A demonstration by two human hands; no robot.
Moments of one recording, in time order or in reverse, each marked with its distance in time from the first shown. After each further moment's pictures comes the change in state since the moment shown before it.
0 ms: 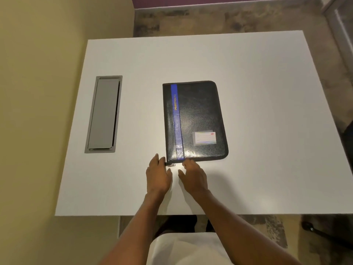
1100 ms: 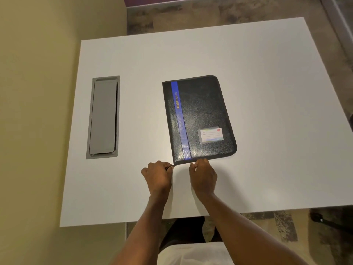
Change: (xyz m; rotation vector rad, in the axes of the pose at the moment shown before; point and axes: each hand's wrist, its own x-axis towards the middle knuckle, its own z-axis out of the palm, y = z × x) left_hand 0.014 -0.013 -0.009 0.065 0.102 -0.121; right_hand 0.015 0.006 0.037 0.015 0.326 0.260
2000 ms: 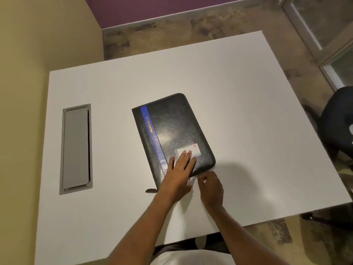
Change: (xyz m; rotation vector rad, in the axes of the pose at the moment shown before) left_hand 0.016 0.139 0.017 0.304 -0.199 0.885; right_hand 0.048 0.090 -0.055 0.305 0.043 0.186
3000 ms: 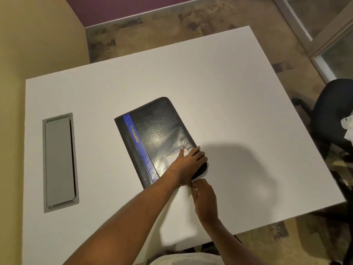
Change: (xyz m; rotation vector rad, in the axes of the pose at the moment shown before) left_hand 0.111 0.024 -0.027 0.263 -0.290 0.323; right_hand 0.005 0.021 -0.003 -0.049 -0.001 -0.237
